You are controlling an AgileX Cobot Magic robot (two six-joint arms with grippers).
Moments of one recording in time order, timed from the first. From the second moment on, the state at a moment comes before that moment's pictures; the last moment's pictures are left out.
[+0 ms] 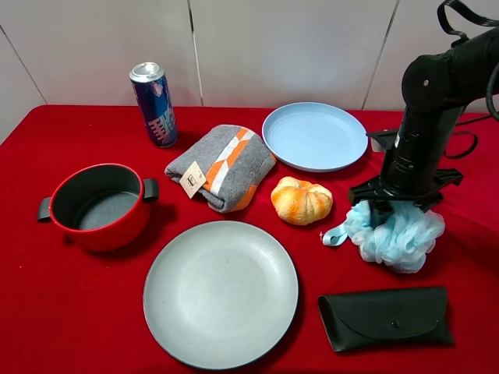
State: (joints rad) left arm -0.03 0.01 -0.49 -0.02 1.05 0.04; right arm 0.30 1.88 -1.01 -0.04 0.90 0.08
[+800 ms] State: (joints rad) left arm -0.03 0.01 -0.49 -0.02 1.05 0.04; right arm 0.30 1.88 -1.02 -0.04 0.92 0.08
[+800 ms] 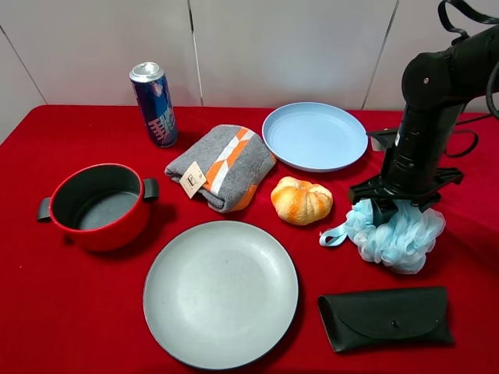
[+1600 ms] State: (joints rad) left arm -0.03 0.01 -0.49 -0.02 1.05 0.04; right arm 0.30 1.64 -1.02 -0.02 1.04 0.08
